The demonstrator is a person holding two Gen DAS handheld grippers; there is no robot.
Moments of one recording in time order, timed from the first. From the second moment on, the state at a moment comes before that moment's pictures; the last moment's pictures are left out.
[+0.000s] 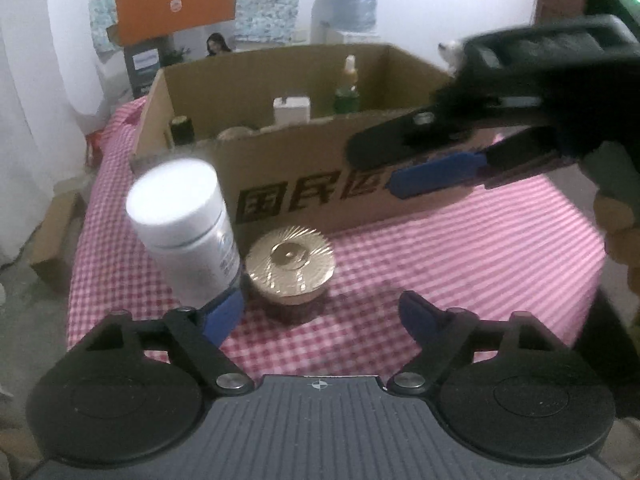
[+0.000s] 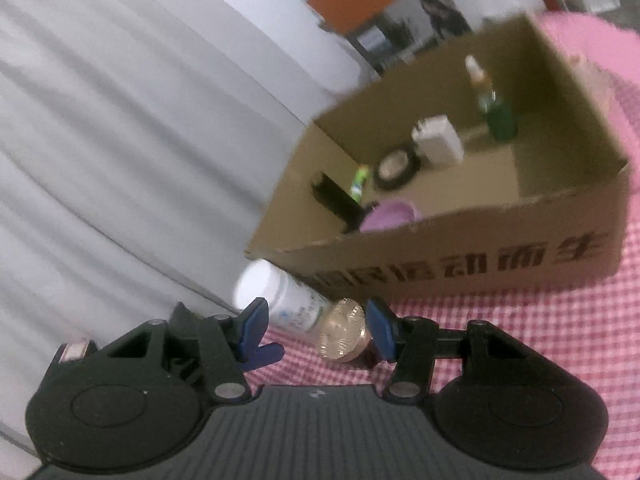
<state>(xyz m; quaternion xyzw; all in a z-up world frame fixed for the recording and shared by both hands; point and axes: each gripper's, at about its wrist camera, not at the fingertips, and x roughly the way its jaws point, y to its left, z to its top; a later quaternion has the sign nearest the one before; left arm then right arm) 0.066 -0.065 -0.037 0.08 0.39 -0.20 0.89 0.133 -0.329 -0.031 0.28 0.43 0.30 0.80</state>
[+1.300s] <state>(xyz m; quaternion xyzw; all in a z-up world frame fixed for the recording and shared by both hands) 0.068 -0.122 -0.076 0.16 0.36 -0.28 0.87 0.117 -0.342 -0.069 0.25 0.49 0.23 0.80</state>
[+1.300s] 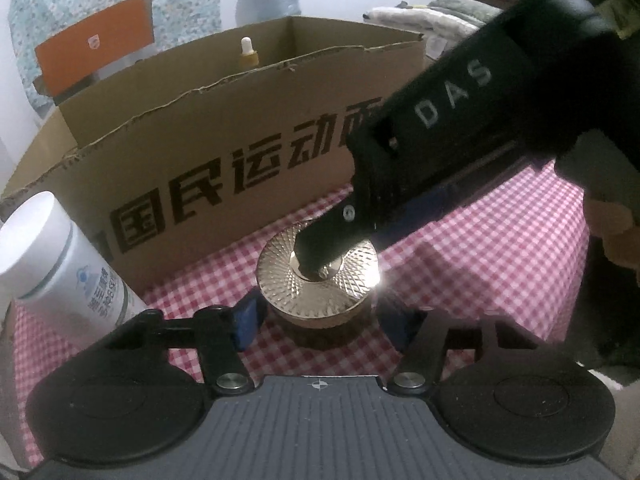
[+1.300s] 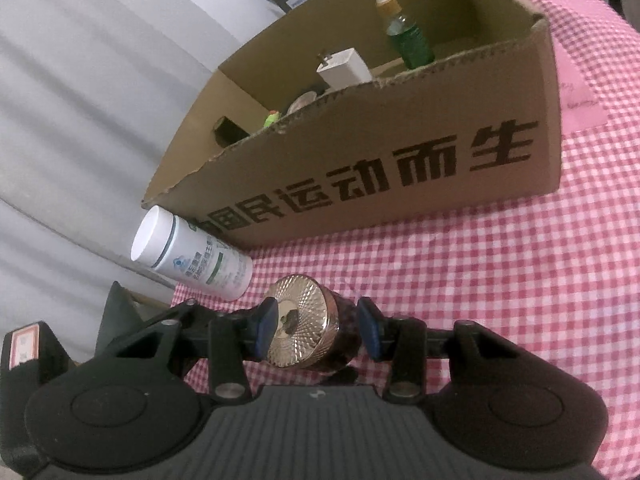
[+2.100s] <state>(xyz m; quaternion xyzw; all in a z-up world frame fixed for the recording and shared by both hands) 0.051 -0.116 -0.007 0.13 0.31 -0.28 0.90 0.093 -0.343 -0.003 0.20 0.41 0.26 0.85</state>
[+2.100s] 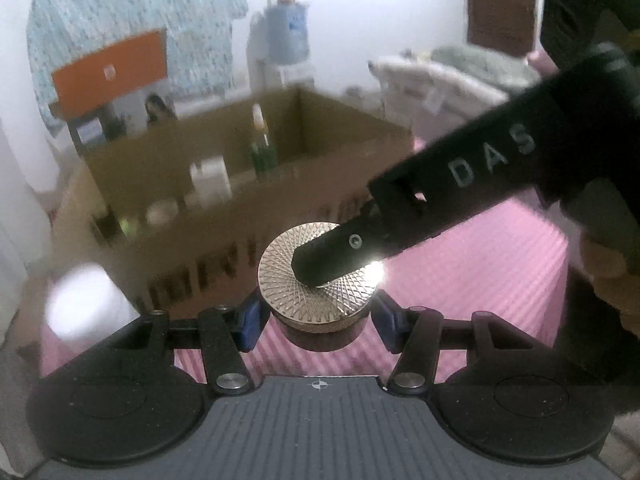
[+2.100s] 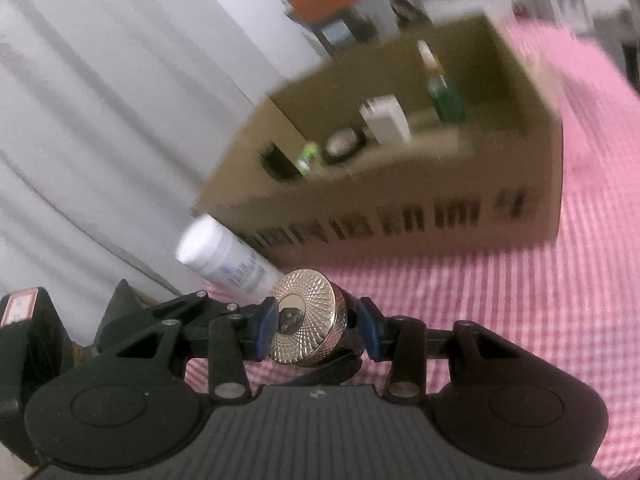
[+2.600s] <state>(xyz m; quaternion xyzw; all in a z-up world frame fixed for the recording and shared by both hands) 0.148 -0.122 0.069 0.08 0.32 -0.26 0.91 0.178 -0.340 0.083 0.12 0.34 0.30 0.88</state>
